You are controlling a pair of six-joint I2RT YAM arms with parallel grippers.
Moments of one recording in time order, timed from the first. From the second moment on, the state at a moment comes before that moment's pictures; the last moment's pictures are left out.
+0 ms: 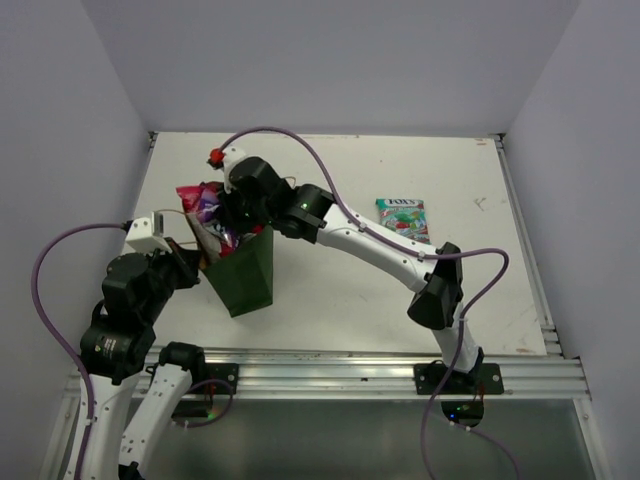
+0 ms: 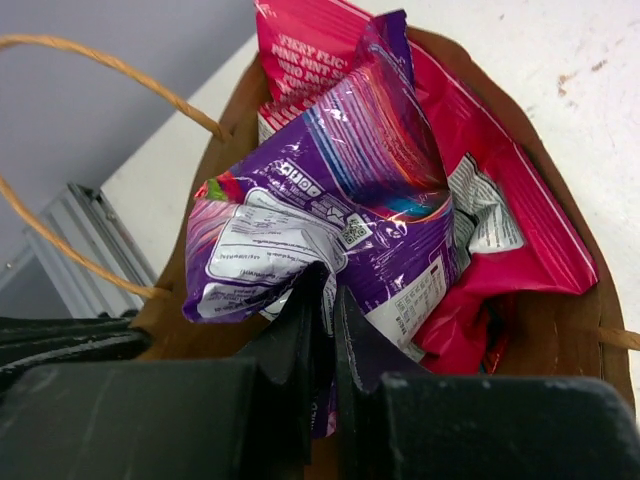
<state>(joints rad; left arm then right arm) -0.18 0.44 0.88 -0.79 -0.03 -0.38 1.08 2.06 2.18 -0.61 0.09 0.34</state>
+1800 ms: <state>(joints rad) -0.18 0.46 0.86 -0.74 0.03 -0.38 0.38 1.76 1.20 -0.40 0.19 0.34</state>
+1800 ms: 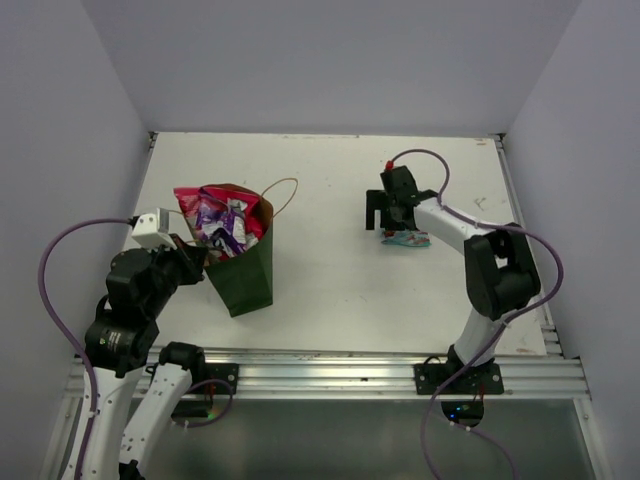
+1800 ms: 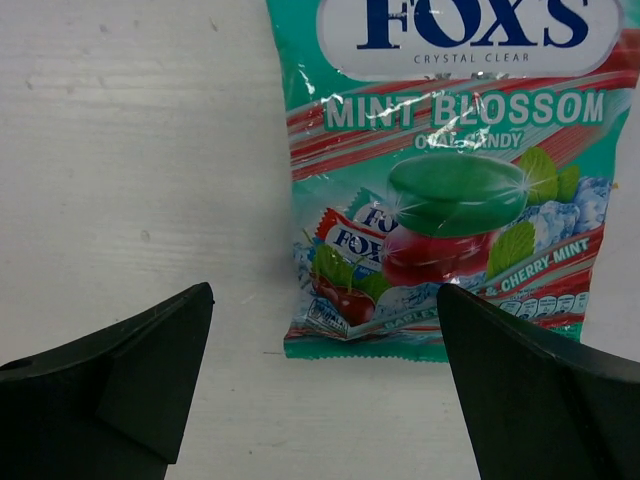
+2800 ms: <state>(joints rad) -0.18 0.47 0.86 -0.73 0.03 -0.36 0.38 1.71 1.20 -0.42 0.19 0.28</state>
